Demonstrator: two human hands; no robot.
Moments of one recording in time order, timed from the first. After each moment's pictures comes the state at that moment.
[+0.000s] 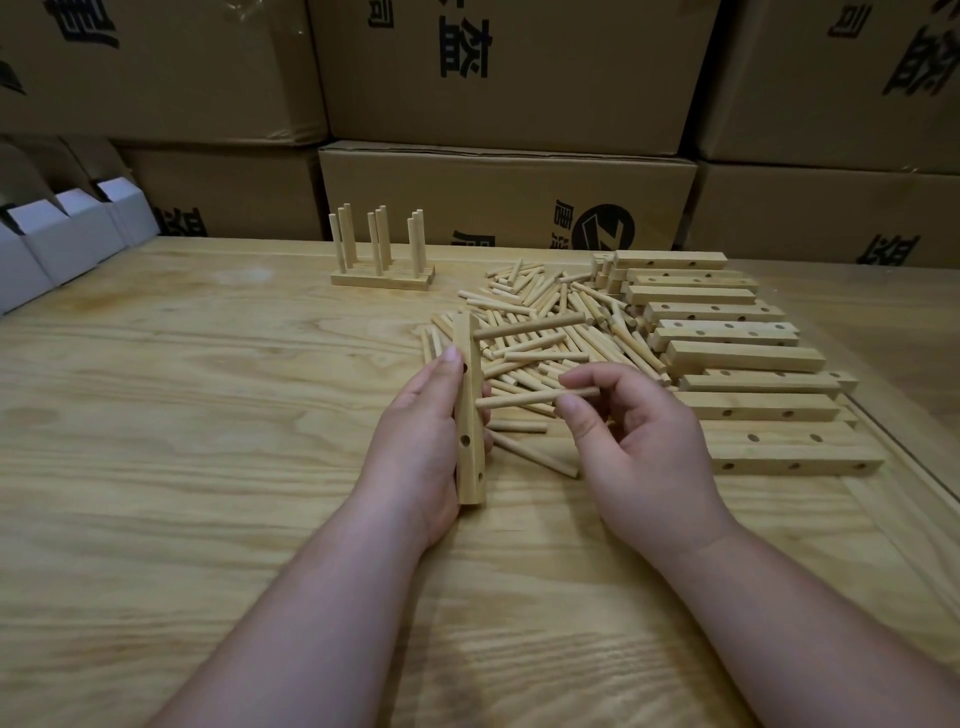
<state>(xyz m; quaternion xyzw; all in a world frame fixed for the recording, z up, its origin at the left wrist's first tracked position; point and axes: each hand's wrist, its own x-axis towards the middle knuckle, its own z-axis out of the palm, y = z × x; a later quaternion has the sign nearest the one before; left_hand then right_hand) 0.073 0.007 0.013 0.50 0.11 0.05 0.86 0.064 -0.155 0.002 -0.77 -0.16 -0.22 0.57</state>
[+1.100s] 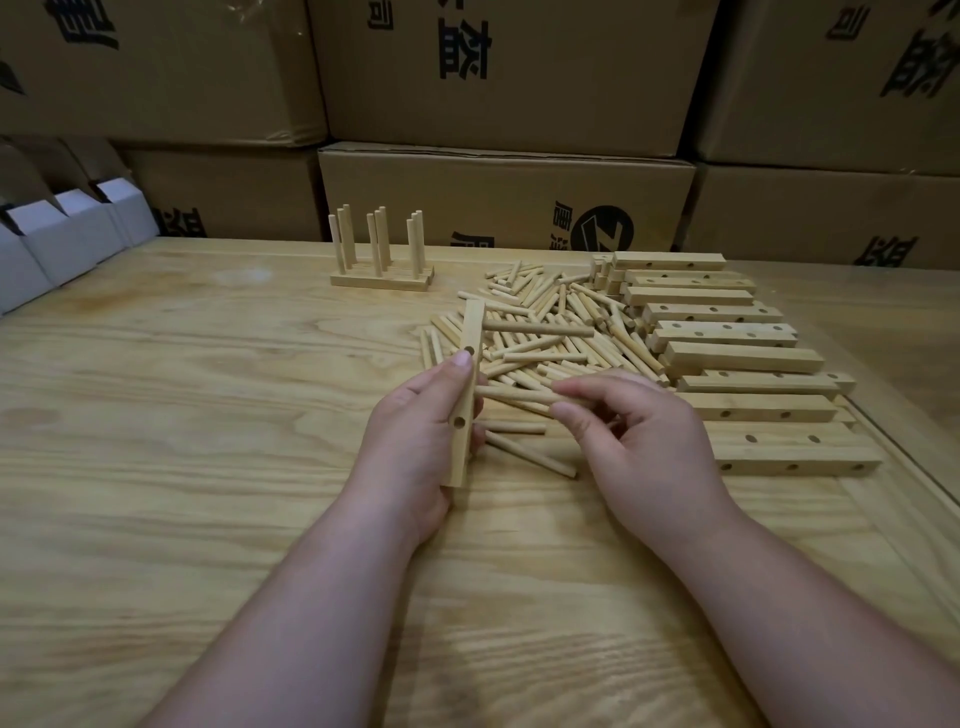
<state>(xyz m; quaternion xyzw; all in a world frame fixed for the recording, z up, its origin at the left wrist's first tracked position) 0.078 0.017 0.007 0.52 0.09 0.03 0.85 0.070 -0.164 0.008 -0.84 -0.17 -0.24 0.45</state>
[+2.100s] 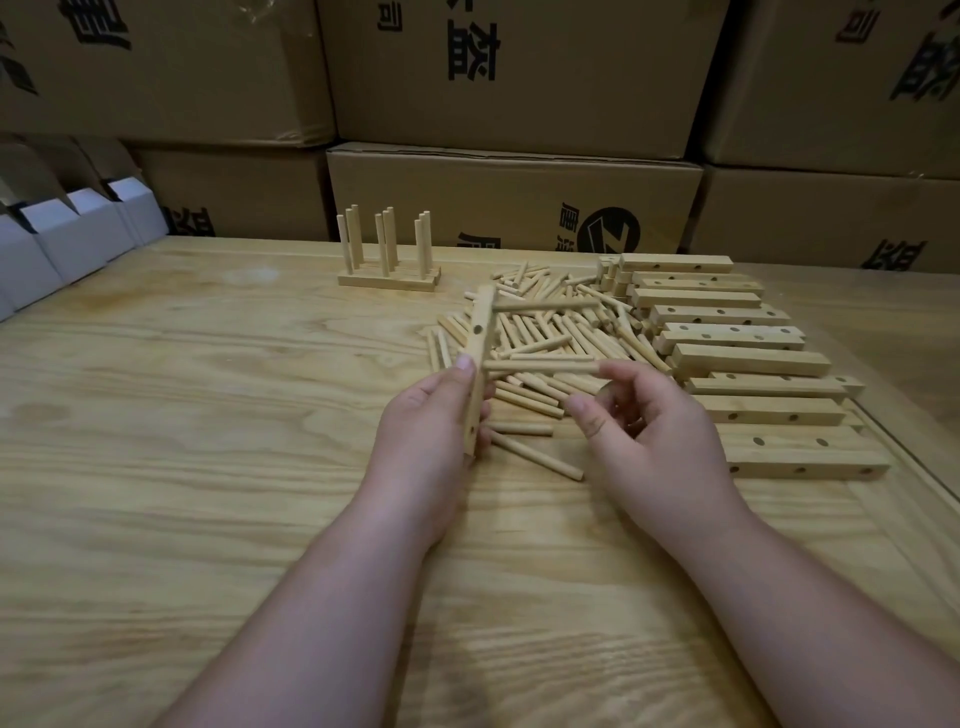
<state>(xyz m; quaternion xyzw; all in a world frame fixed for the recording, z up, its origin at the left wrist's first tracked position) 0.076 0.014 0.007 0.55 0.12 0.05 0.82 0.070 -0.168 0.006 -0.85 -0.08 -0.19 0.49</state>
